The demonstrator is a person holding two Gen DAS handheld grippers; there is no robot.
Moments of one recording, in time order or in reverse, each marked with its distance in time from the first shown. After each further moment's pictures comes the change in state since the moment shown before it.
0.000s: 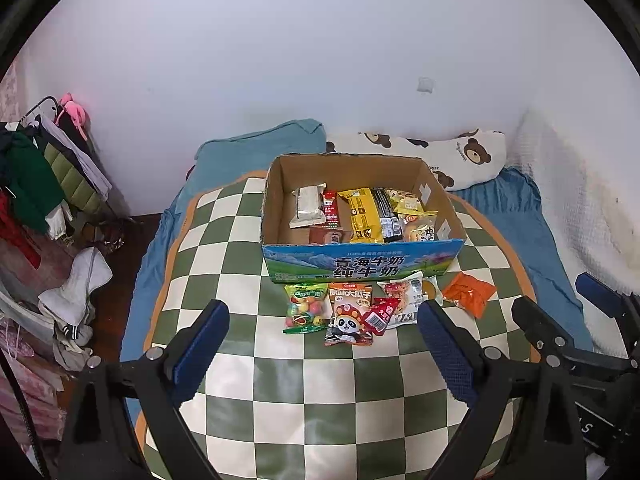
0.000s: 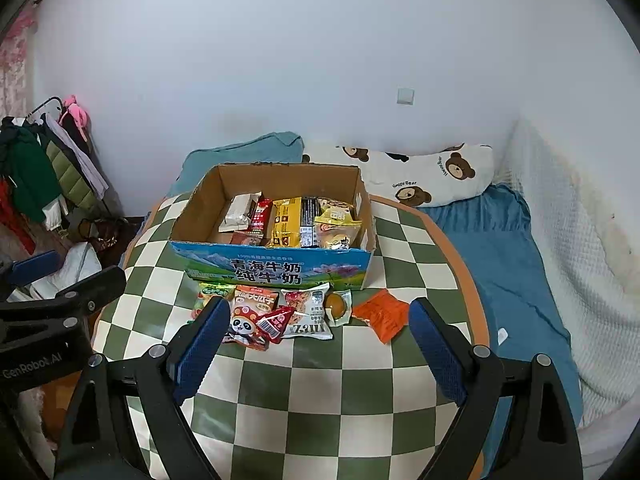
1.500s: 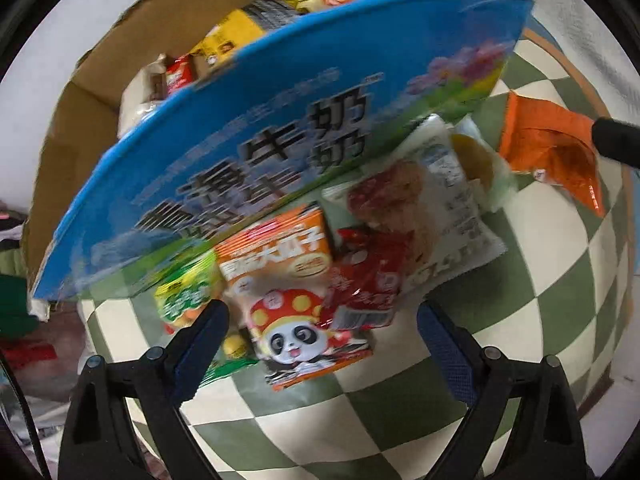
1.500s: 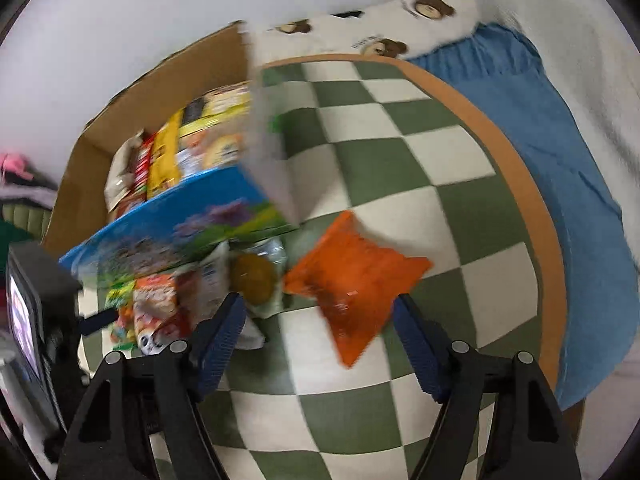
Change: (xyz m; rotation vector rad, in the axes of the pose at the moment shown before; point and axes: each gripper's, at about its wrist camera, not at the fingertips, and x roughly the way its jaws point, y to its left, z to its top) left arm 0.265 -0.104 -0.033 0.437 0.505 0.006; right arm 0.259 -0.137 -0.029 0.386 0.425 0.052
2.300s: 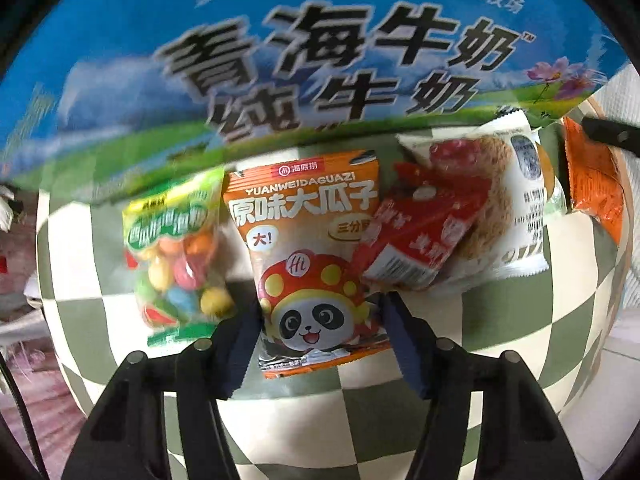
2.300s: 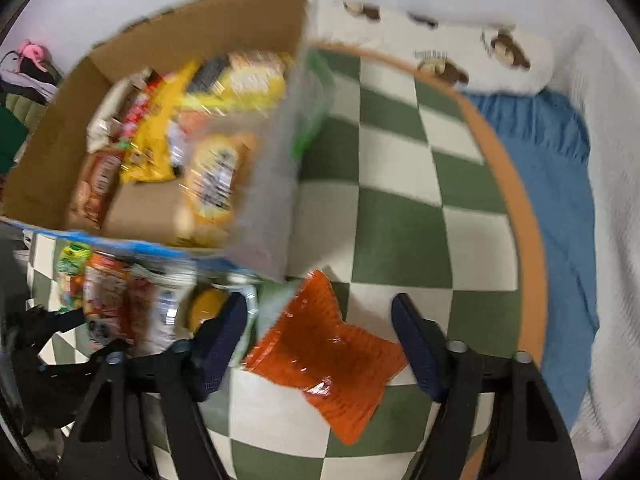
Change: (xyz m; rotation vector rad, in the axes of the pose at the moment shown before) left arm 0.021 0.023 -0.026 -0.273 0.059 -0.135; right arm 0.073 0.024 0.063 -0.362 0.148 -0.086
